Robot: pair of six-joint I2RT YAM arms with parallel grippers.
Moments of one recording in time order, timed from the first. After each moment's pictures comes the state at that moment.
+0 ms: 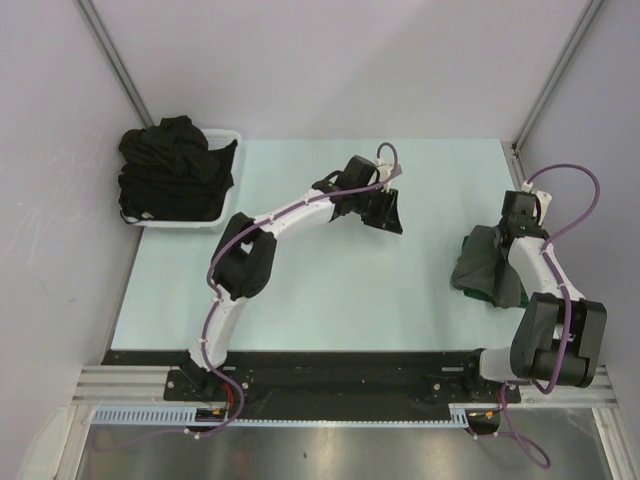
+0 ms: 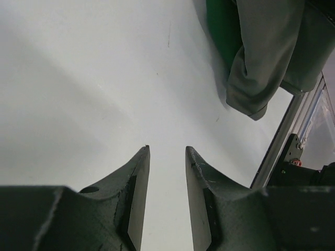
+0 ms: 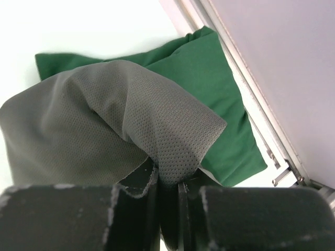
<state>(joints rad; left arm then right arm) -0.72 2.27 1.90 -0.36 0.54 -0.38 -0.18 1.36 0.88 -0.38 0.47 0.16</state>
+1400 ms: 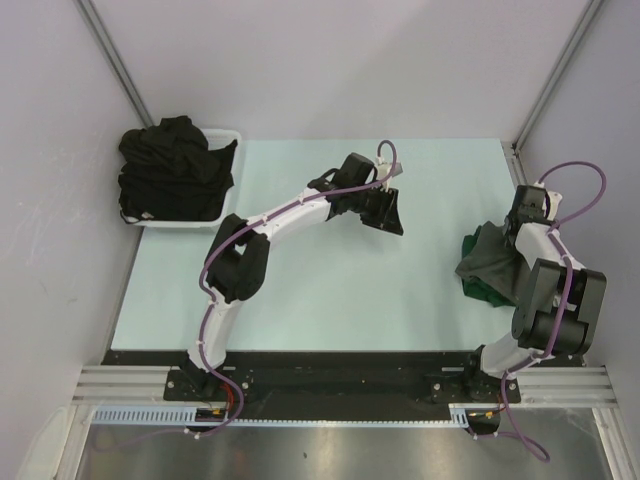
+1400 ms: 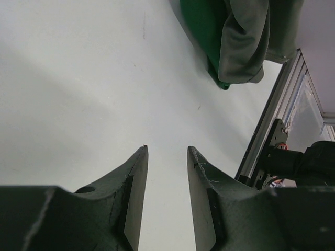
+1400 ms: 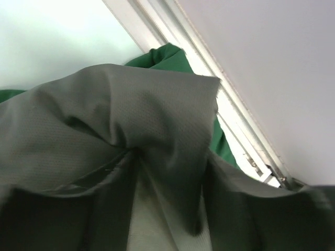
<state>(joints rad) -0.72 2.20 1.86 -0.38 0.60 -0.35 -0.28 1.54 0.97 -0.34 0.51 0.13</state>
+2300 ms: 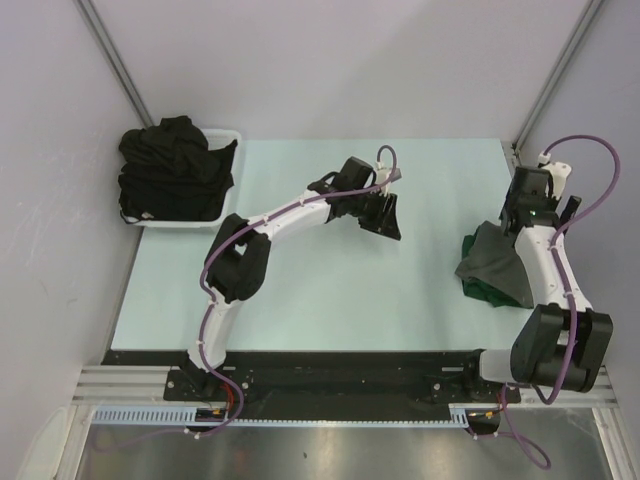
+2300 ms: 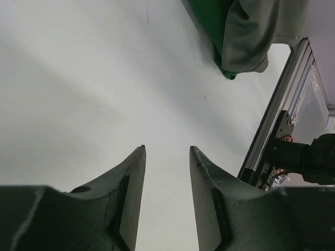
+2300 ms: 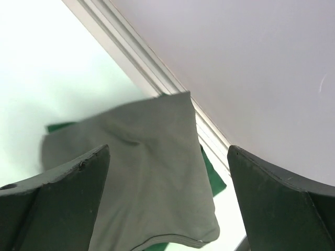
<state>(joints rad) -0.71 2.20 1.83 -0.38 0.61 -0.33 -0.17 1.35 1.07 -0.41 0.66 0.12</state>
